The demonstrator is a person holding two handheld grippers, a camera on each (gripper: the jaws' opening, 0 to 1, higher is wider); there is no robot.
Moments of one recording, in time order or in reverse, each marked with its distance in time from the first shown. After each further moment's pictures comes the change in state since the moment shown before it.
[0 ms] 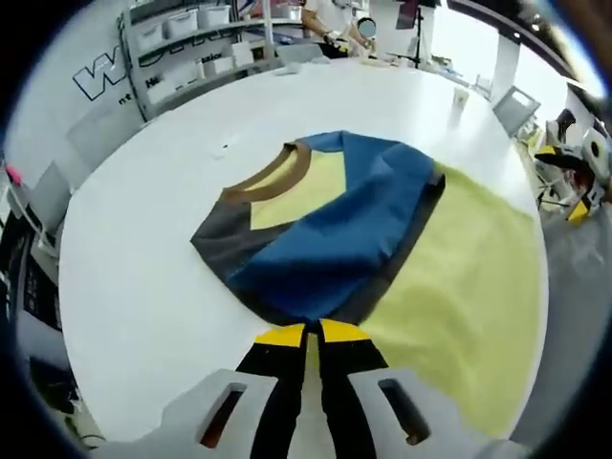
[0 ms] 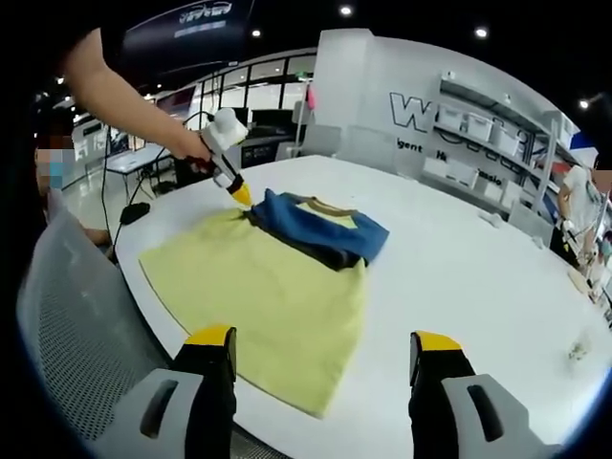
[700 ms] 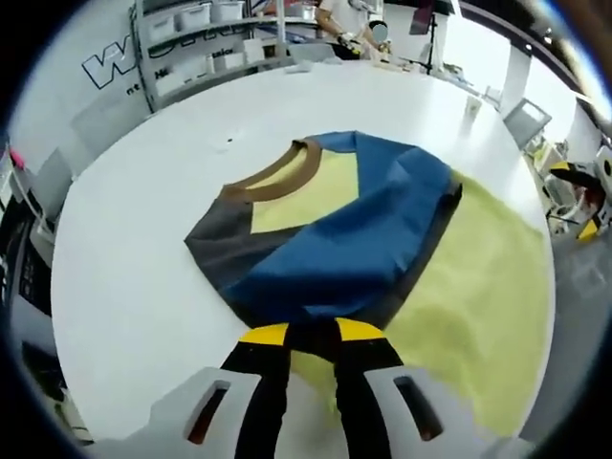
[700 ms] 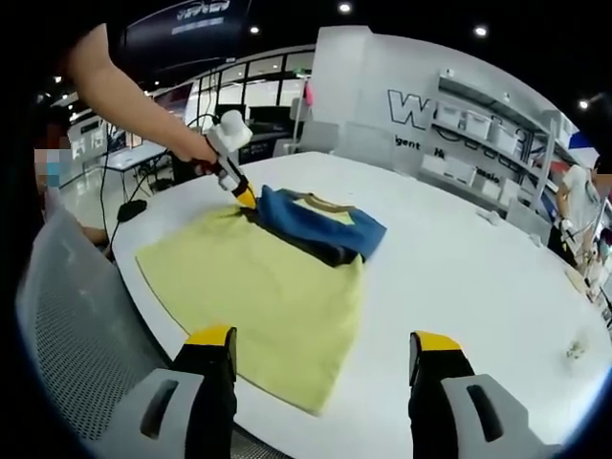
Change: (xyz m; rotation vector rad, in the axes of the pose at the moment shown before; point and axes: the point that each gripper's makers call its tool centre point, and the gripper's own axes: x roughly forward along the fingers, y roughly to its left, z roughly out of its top) left arm 0.016 0.001 0.006 -0.053 -0.009 0.004; right arm 0.001 -0.002 -0.003 -0.001 0.016 -0.010
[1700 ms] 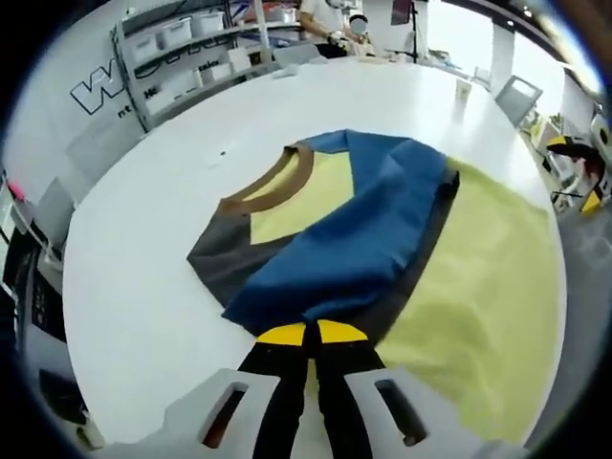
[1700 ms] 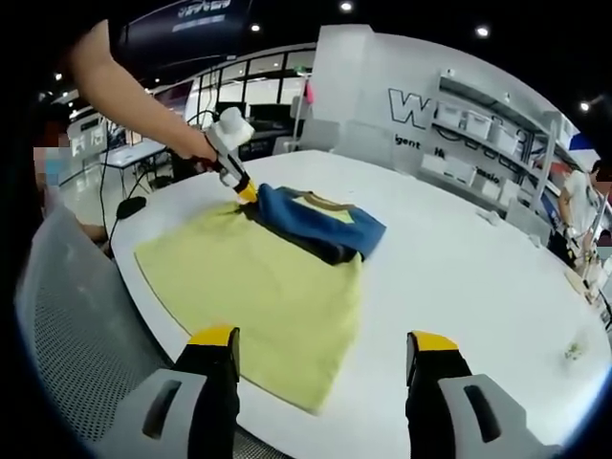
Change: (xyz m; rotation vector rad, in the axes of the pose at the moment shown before) left arm -0.005 -0.001 0.003 0.107 -0.010 0.033; right arm 0.000 0.000 -0.001 -0.010 0.007 -0.005
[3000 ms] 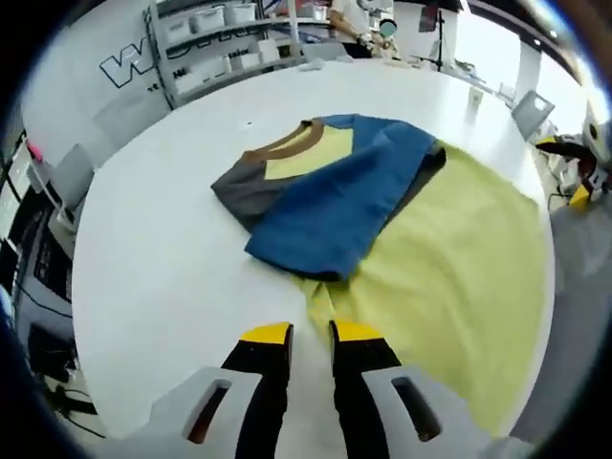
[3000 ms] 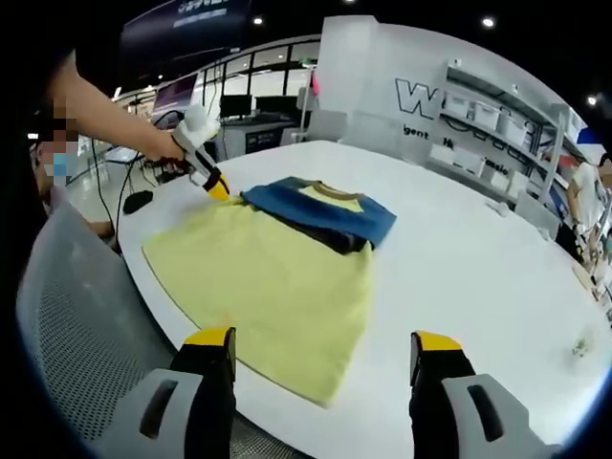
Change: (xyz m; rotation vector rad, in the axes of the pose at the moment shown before) left arm -0.052 -0.016 -0.066 -0.168 -0.014 0.069; right arm 0.002 0.008 -0.008 0.012 0.047 0.044
